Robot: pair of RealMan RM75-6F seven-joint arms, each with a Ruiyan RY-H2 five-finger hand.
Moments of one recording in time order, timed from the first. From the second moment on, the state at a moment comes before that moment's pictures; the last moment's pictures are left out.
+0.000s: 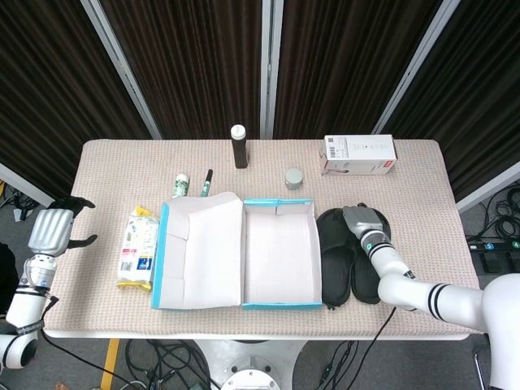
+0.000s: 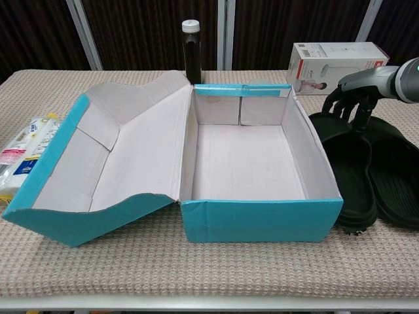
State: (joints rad) left arm -0.40 -1.44 -0.12 -0.99 1.40 1.21 -0.25; right arm 1.12 -1.34 -0.07 -1.46 -0.24 0.66 -0.36
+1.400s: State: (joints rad) left arm -0.40 -1.42 -0.13 -1.05 1.39 1.22 -0.20; right arm 0.96 -1.03 0.23 -1.63 -0.61 0.63 -0.01
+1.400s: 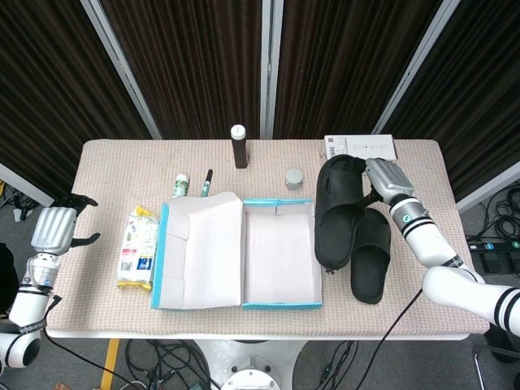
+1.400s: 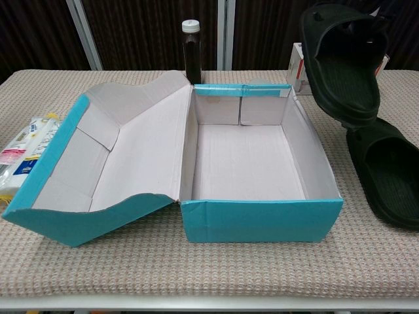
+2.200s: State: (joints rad) left arm -0.39 -1.42 -0.14 -1.04 1.37 1.22 -0.21; right arm 0.82 -1.33 0.37 -1.41 -1.44 0.58 0.85
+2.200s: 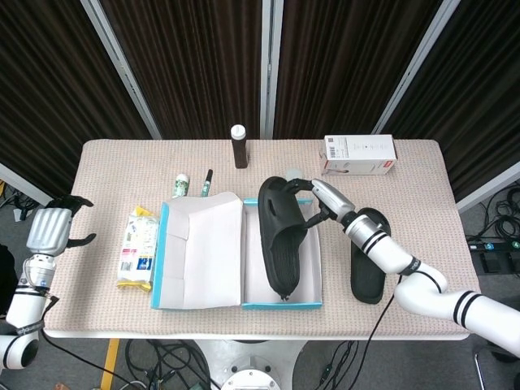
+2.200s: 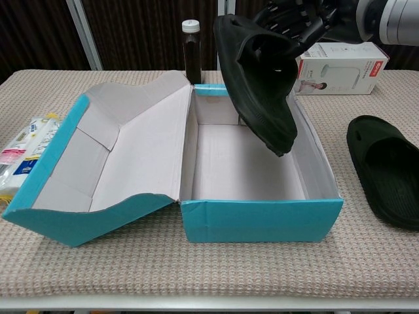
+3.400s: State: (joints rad) left arm -0.39 -1.46 -0.12 -0.94 1.40 1.21 -0.28; right arm 0.87 -1.68 0.14 -1.01 -1.57 0.90 1.26
